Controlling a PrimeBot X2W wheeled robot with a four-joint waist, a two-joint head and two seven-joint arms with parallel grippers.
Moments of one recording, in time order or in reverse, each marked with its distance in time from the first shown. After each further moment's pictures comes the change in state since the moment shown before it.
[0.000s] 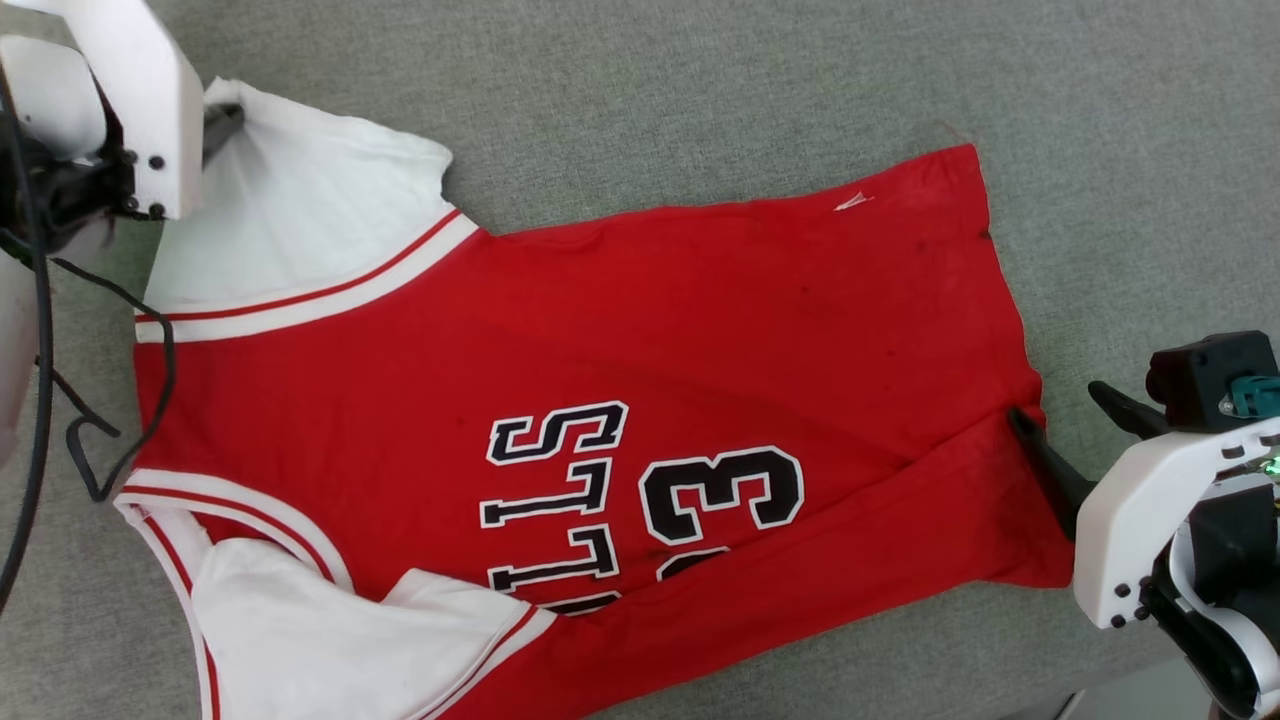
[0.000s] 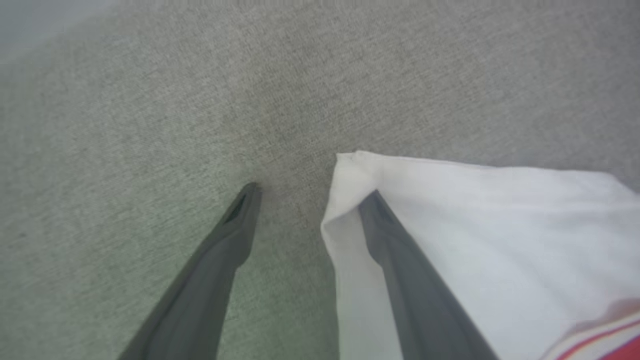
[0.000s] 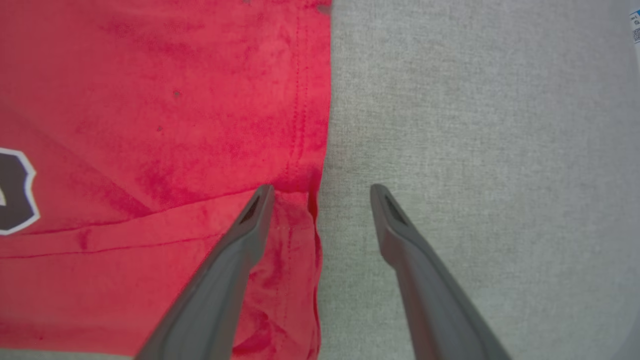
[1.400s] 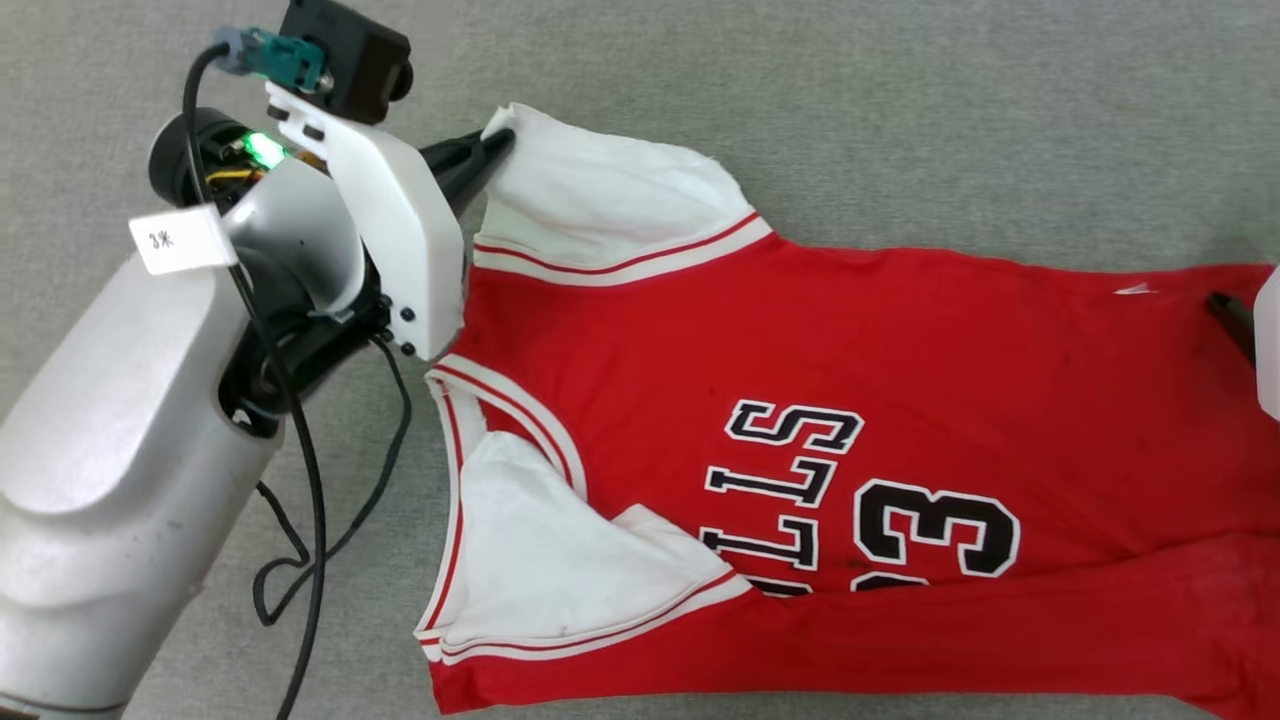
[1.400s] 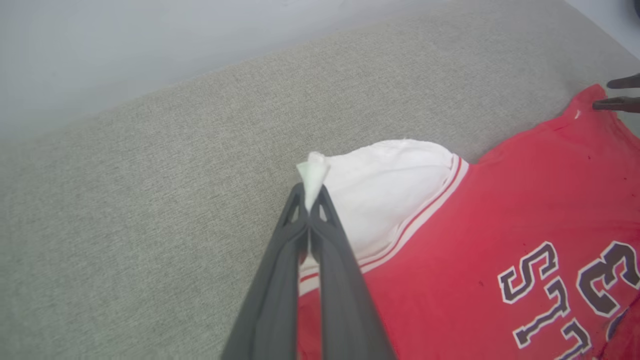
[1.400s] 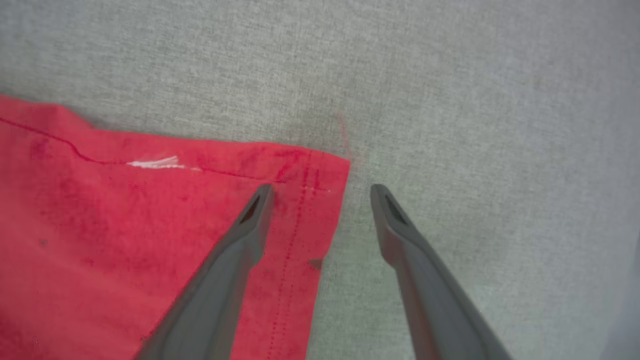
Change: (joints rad) left arm 0.240 -0.102 -0.027 -0.444 -0.080 -0.027 -0.319; right arm -0.413 -0.259 -0.011 0.454 0.079 0.000 0.209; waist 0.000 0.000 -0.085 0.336
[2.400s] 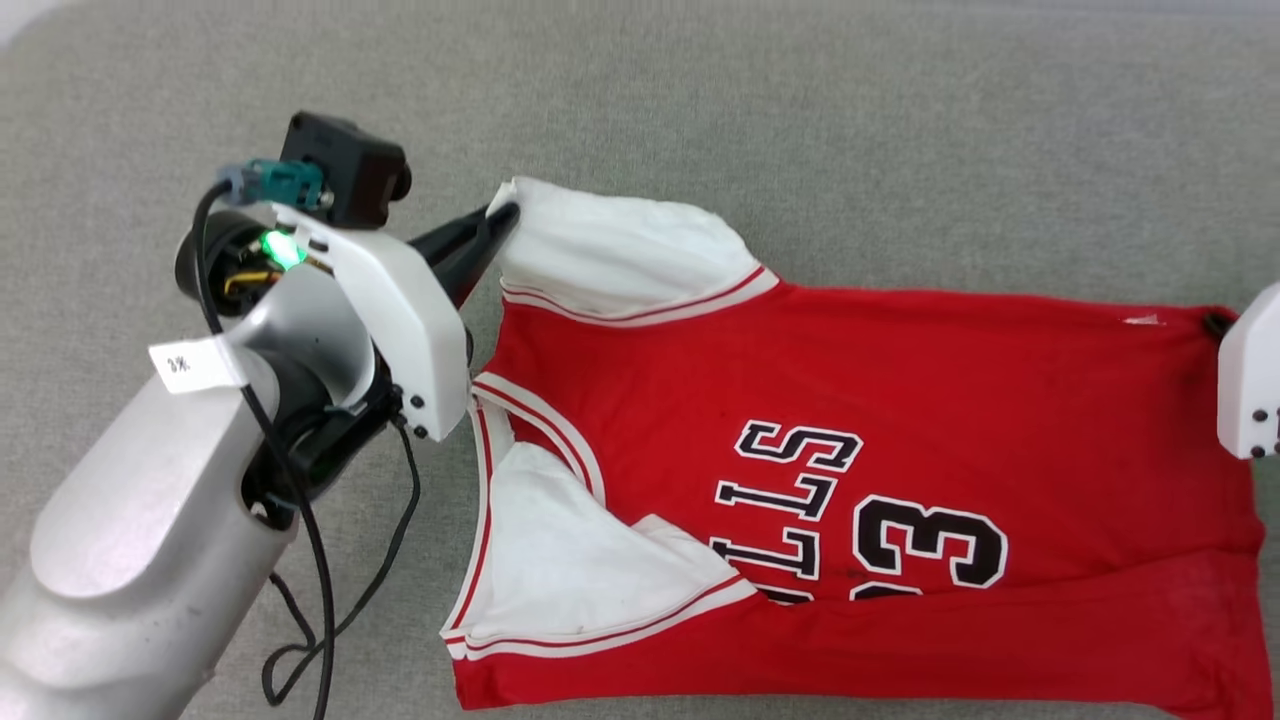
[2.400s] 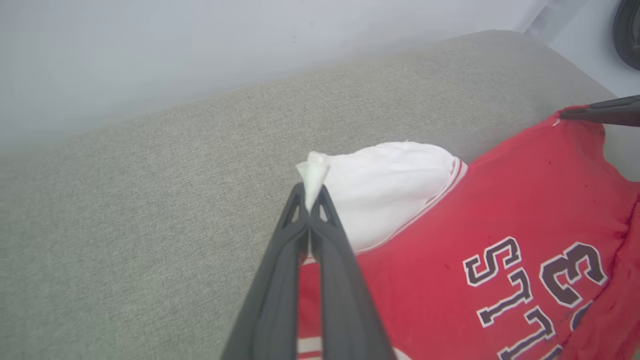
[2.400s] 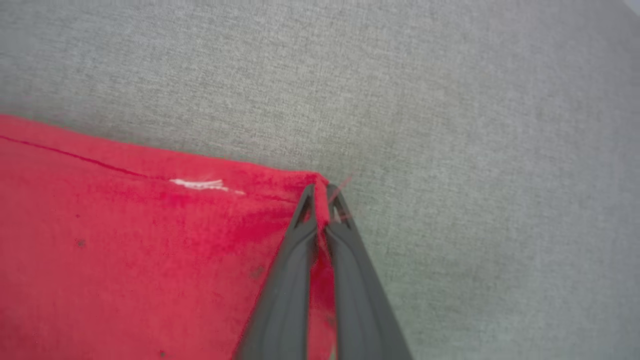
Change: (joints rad) left arm 0.151 0.013 0.004 -0.070 0.008 0.050 -0.130; right arm 0.003 -0.007 0.077 0.226 0.026 0.001 -0.299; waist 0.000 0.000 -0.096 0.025
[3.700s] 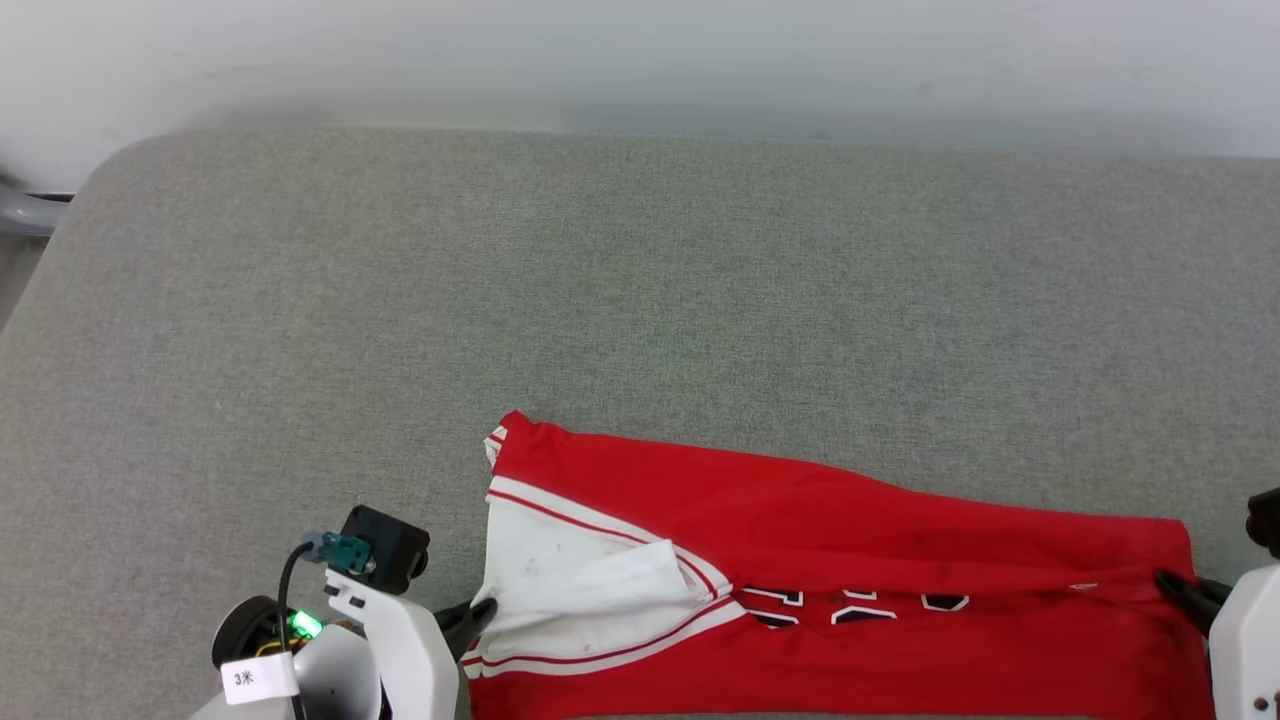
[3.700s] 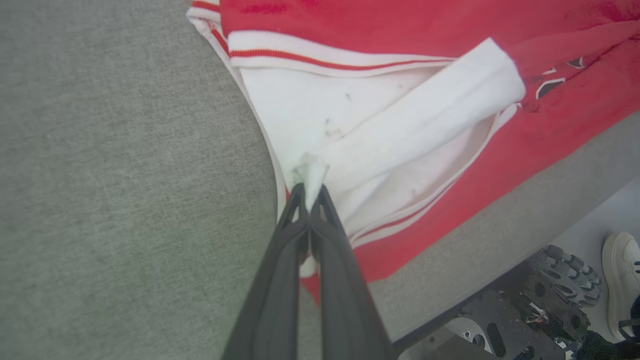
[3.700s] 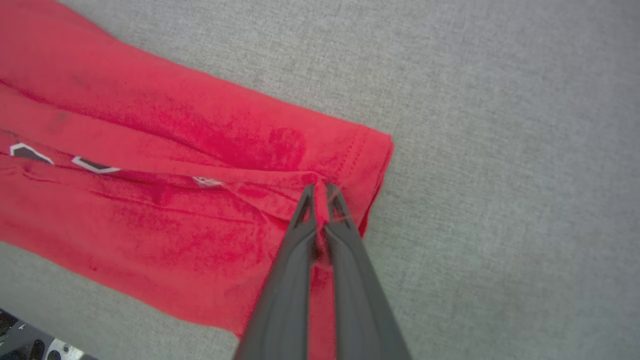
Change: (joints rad) left arm 0.508 0.118 -0.107 -0.073 -0.056 0.073 -0.021; right arm 0.519 -0.151 0.072 -0.257 0.268 0.000 -0.175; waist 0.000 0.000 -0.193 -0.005
